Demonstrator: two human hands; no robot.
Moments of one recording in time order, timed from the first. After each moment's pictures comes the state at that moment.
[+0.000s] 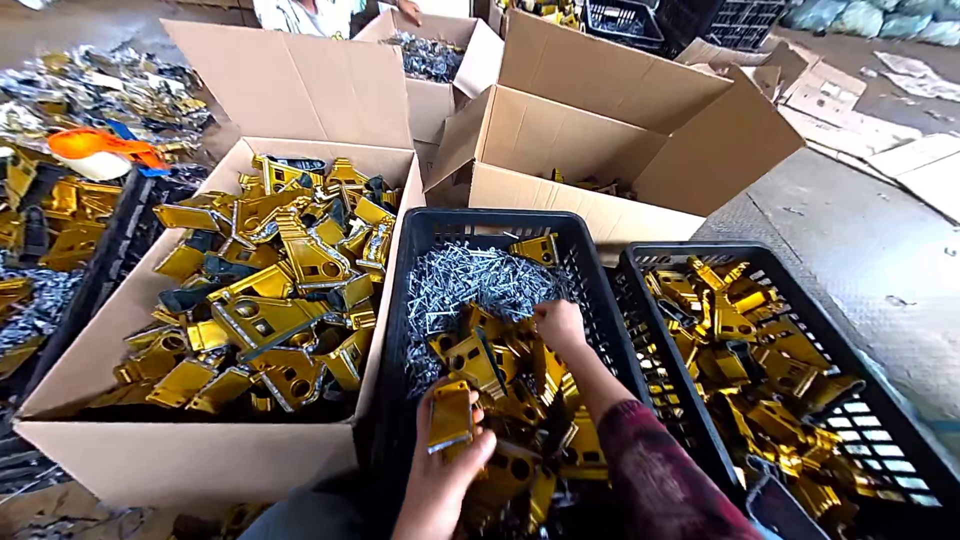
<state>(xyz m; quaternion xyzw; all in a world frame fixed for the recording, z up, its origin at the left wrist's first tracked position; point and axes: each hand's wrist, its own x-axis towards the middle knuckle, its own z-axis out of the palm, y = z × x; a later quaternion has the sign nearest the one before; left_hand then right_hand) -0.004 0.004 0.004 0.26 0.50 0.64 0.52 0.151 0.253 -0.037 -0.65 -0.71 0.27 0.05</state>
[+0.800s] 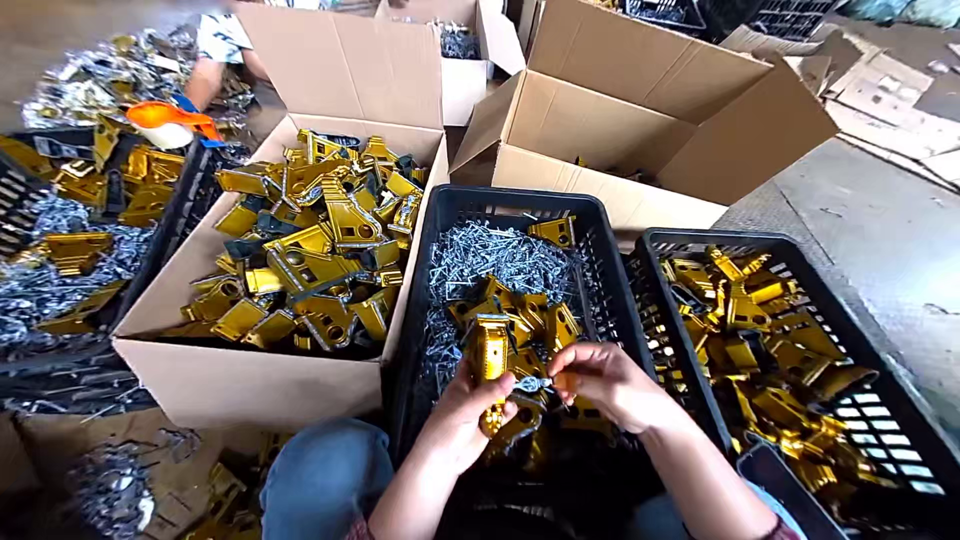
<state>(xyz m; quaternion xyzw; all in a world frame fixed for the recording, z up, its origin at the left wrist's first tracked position) 0.002 -0.010 0.021 0.10 0.36 0.61 0.70 0.207 0.092 0.041 -0.26 -0.61 0.71 0.25</state>
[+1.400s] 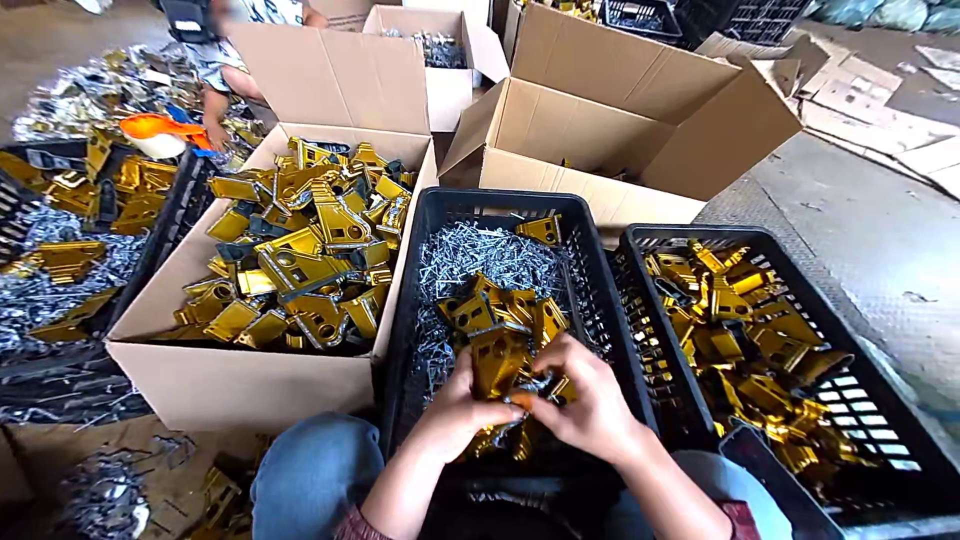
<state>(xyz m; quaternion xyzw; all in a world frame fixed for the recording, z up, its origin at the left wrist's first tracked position) 0.005 -0.011 0.016 0.32 0.42 0.53 0.66 0.193 0.059 0.035 -0.20 -0.85 0.26 0.41</state>
